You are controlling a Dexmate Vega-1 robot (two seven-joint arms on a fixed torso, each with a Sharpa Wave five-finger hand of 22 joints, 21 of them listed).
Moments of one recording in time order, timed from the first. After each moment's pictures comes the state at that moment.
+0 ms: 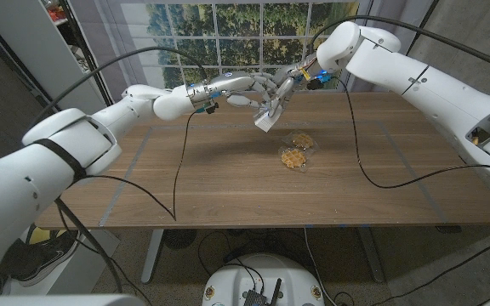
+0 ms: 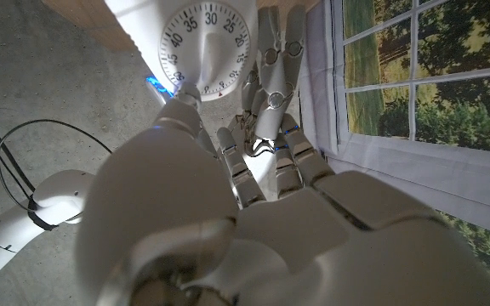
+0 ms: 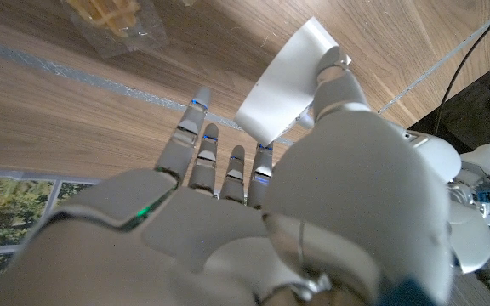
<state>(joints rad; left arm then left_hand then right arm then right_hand) -0.03 0.45 0.98 -0.59 0.75 -1.34 0.46 1.08 0.14 0.18 -0.11 0.25 0.93 -0.13 0.33 0.44 0.39 -0.16 0.37 0.38 0.20 0.04 0.25 0.23 0.27 0.06 0.35 0.23 -0.02 -0.71 -0.92 -1.75 0.00 -0.52 0.84 1.09 0.08 0.18 -0.15 0.19 0.47 0.03 0.42 0.22 0.16 0.06 0.26 0.21 0.28 0.14 0.20 0.18 0.54 0.18 0.21 0.17</state>
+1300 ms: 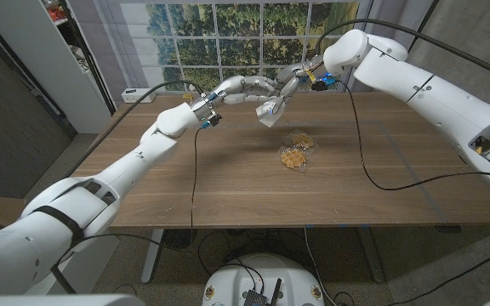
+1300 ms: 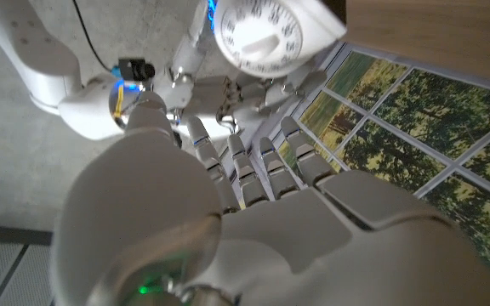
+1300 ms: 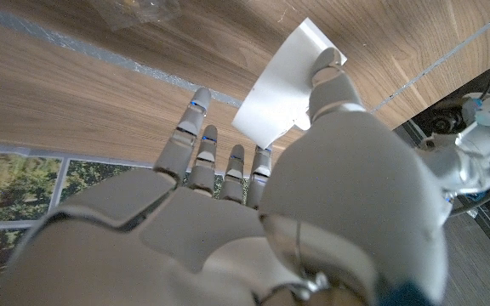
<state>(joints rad) 0.42 0.48 0.61 -1.07 -0.40 -0.74 -0.46 0.94 0.04 0.05 -0.04 0.26 0.73 -0.20 0.22 0.40 0.30 -0.10 0.33 0.42 0.20 -0.04 0.22 0.24 0.23 0.11 0.36 0.22 -0.08 -0.72 -0.87 -1.70 -0.04 -0.41 0.77 1.10 0.09 0.19 -0.15 0.18 0.47 0.03 0.39 0.22 0.17 0.05 0.25 0.21 0.28 0.13 0.20 0.18 0.53 0.17 0.20 0.17</state>
